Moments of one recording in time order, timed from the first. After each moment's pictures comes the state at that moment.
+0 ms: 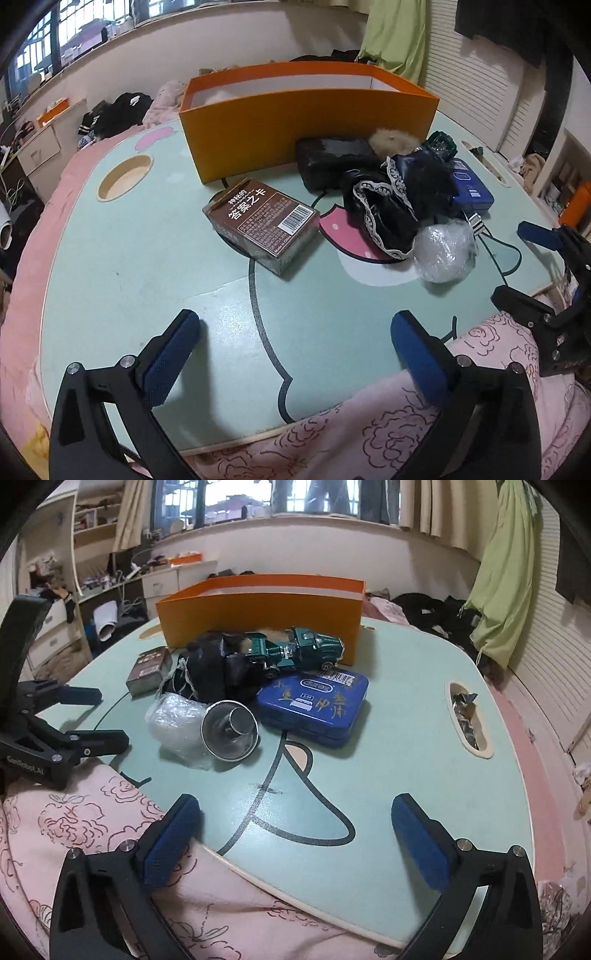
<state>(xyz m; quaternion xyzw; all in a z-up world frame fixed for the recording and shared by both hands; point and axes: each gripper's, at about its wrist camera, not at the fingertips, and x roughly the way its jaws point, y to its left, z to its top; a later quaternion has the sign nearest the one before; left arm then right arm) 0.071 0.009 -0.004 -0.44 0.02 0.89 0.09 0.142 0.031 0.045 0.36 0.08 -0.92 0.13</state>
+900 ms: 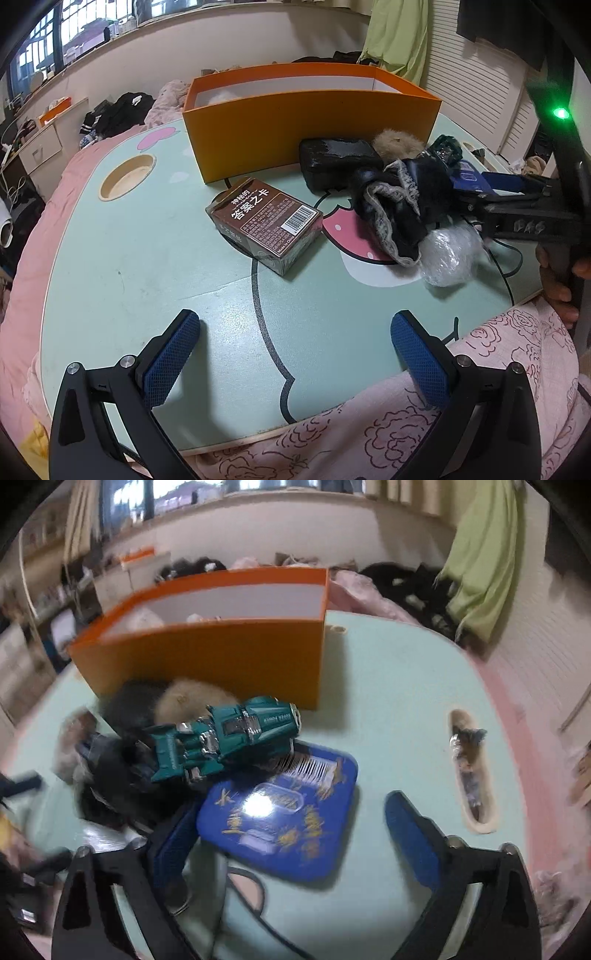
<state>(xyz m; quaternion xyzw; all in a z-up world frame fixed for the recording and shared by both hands) 0.071 0.007 -0.001 -0.44 0.02 0.90 0.09 0.054 0.030 0.064 0.41 0.06 -0.91 0.06</state>
